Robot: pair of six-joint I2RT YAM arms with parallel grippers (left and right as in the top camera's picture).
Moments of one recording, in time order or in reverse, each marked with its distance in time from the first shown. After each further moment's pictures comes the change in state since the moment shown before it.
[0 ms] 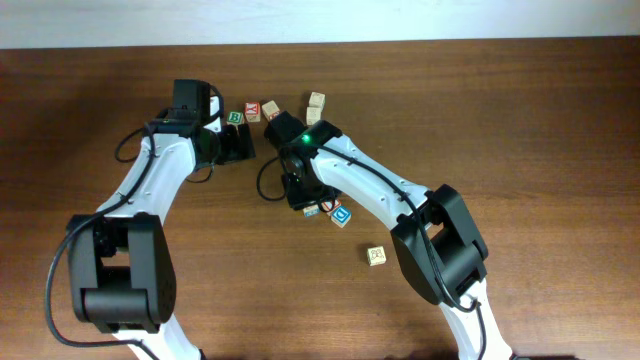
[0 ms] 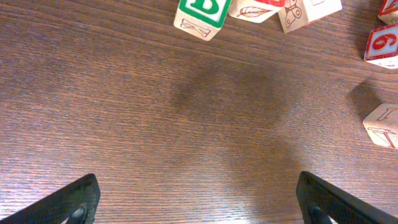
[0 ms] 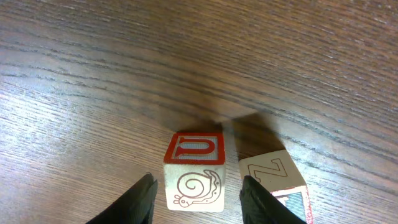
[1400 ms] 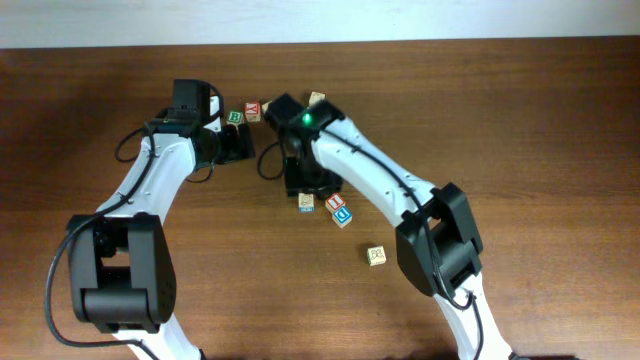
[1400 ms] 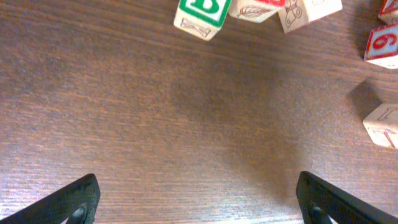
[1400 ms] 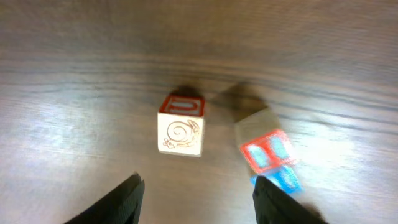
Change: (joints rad) left arm 0.000 0.000 0.000 0.000 0.000 0.000; right arm -0.035 0.048 0.246 -0.255 -0.032 0.154
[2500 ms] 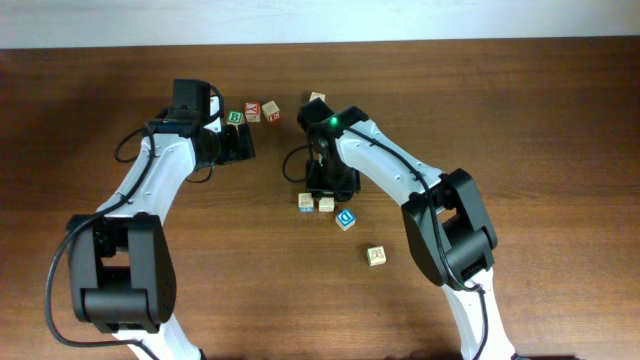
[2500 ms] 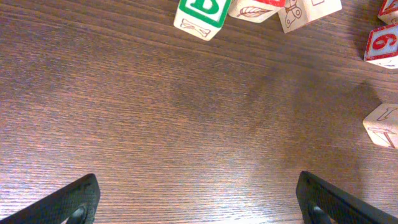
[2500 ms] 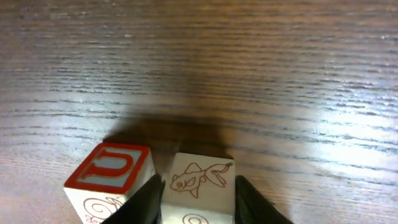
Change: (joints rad) left arm 0.000 0.000 0.000 0.000 0.000 0.000; right arm -0.094 -0.008 -0.258 0.228 -0.110 -0.008
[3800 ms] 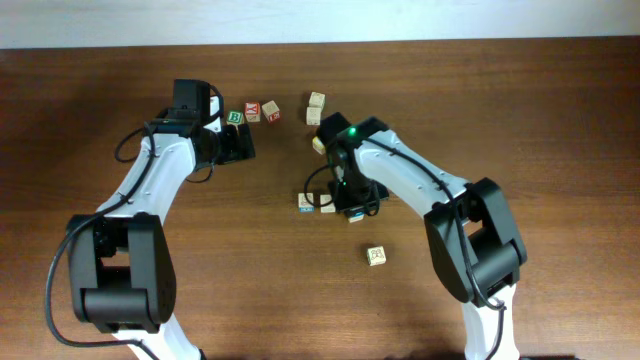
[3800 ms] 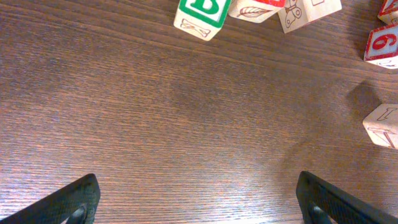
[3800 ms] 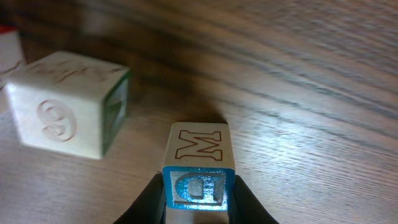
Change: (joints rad) left arm 0.000 0.000 0.000 0.000 0.000 0.000; right arm -0.039 -0.153 -0.218 -0.036 0.125 -0.289
